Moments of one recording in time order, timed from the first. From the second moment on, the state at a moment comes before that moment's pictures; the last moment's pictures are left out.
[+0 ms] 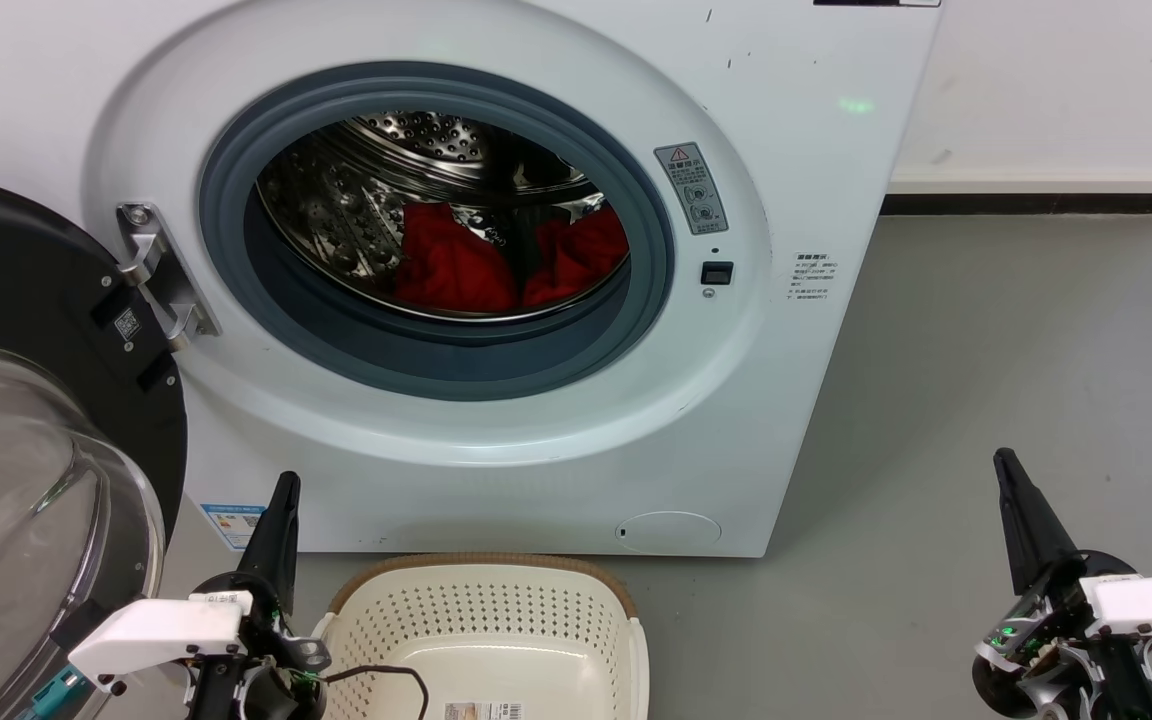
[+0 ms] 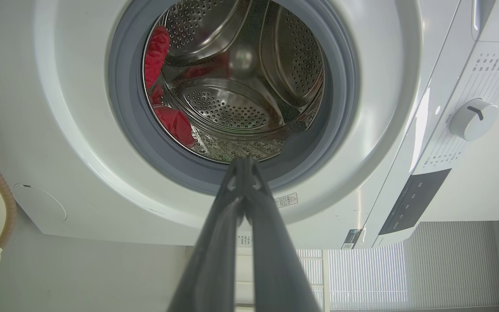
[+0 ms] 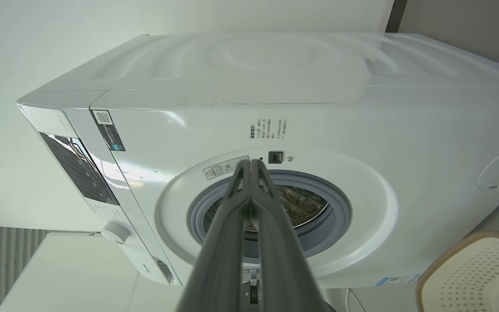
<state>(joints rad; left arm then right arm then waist) -0.11 0.05 0.11 0.25 -1.61 -0.13 0.11 -0.10 -0.05 -0.11 0.24 1.62 0.13 0.11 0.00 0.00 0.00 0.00</state>
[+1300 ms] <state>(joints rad) -0.07 0.05 0.11 0.29 -1.61 -0.13 0.11 -0.07 -0.05 -0.11 0.28 1.62 0.13 0.11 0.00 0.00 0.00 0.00</state>
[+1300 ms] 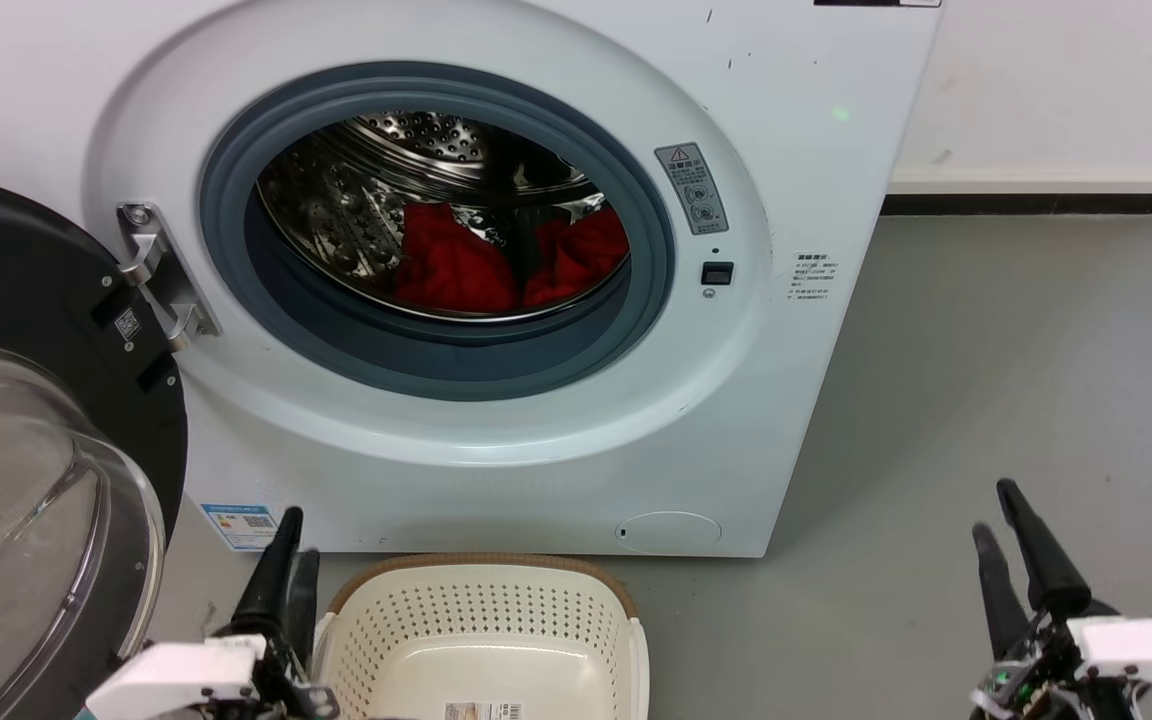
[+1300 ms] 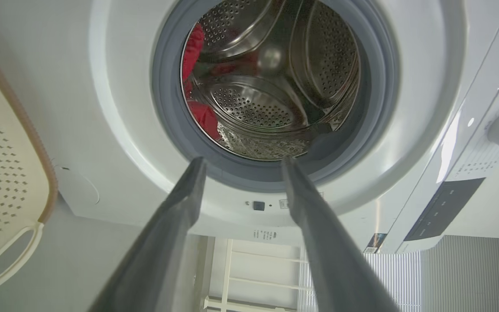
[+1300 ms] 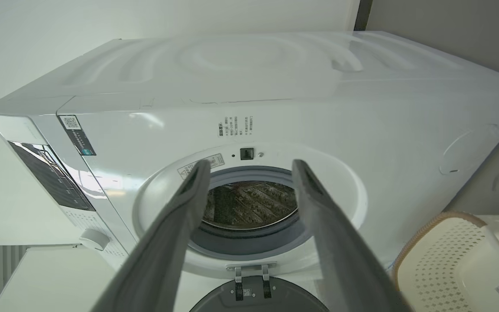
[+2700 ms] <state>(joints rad) -0.05 0.05 0.27 0.10 -1.10 -0.06 -0.05 -0.04 -0.05 -0.15 0.09 0.79 0.13 -0.05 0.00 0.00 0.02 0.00</state>
